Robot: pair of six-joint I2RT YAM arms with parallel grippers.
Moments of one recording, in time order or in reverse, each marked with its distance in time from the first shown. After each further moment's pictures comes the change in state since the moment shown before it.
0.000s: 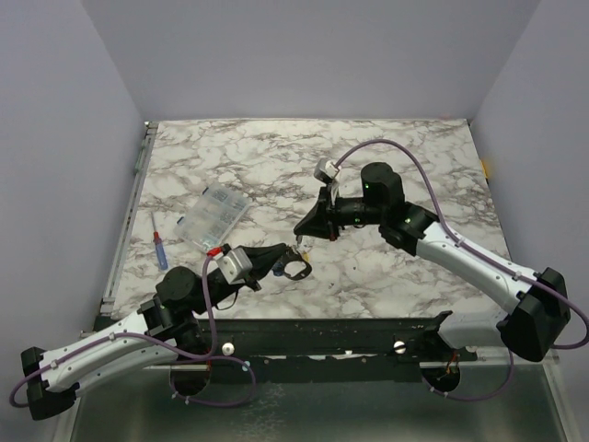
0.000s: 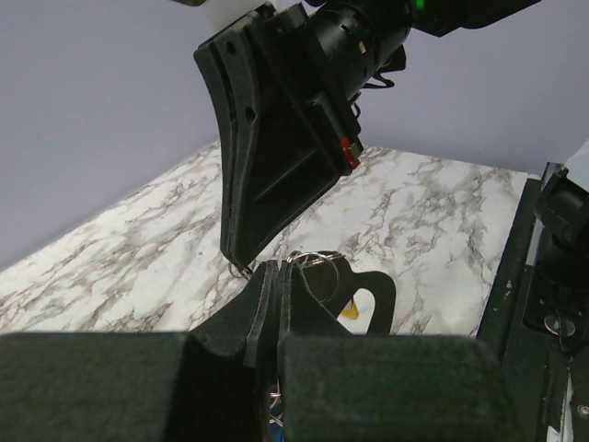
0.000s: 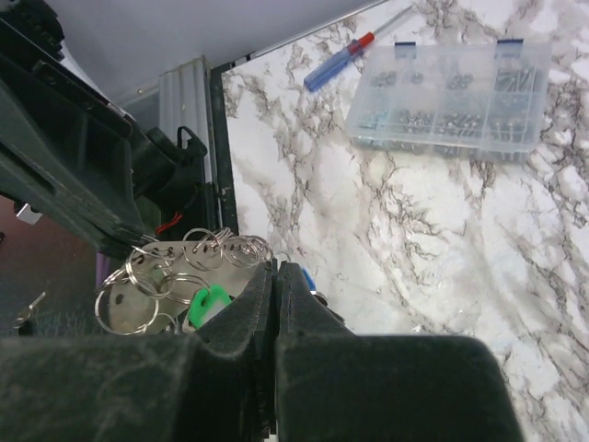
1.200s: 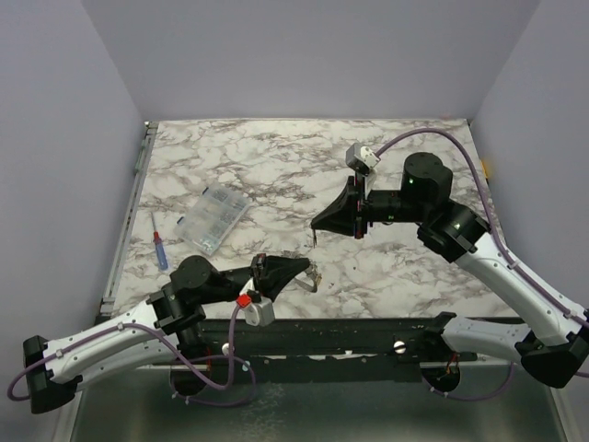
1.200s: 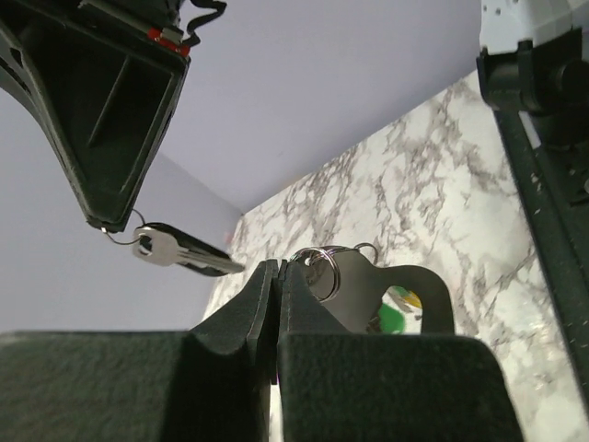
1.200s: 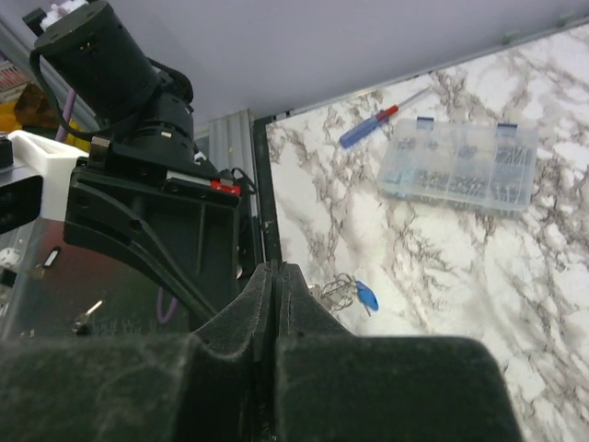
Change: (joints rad) left arm 0.000 0.137 0.082 -0.007 0.445 0.583; right arm -0.007 -0.174 0.173 -0.206 -0.023 0.035
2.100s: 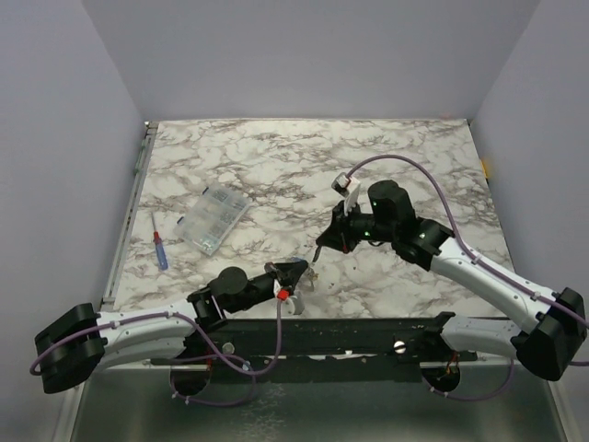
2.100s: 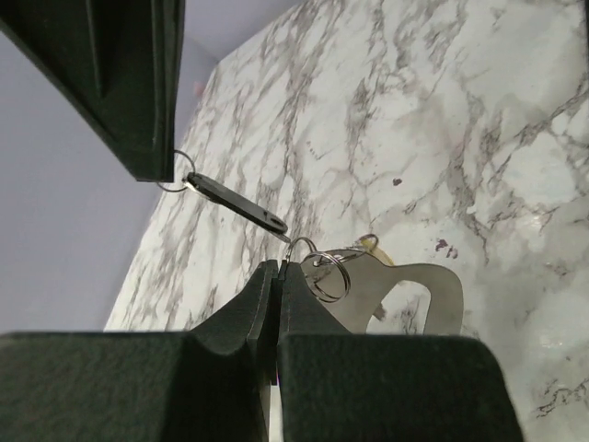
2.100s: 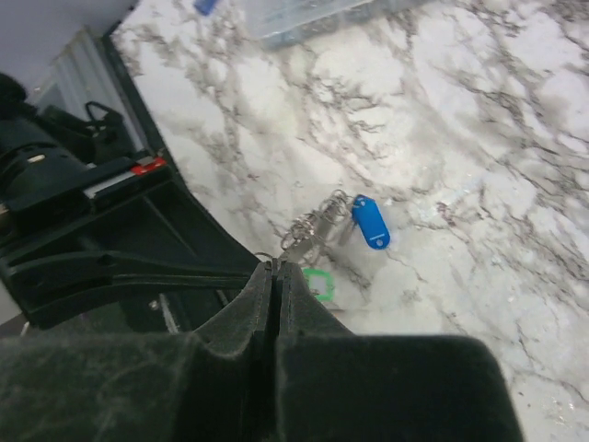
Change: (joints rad) left arm -0.002 0.301 -0.298 0.388 -0.250 0.039; right arm 0.000 0.027 -0.289 -0.020 0.290 0.082
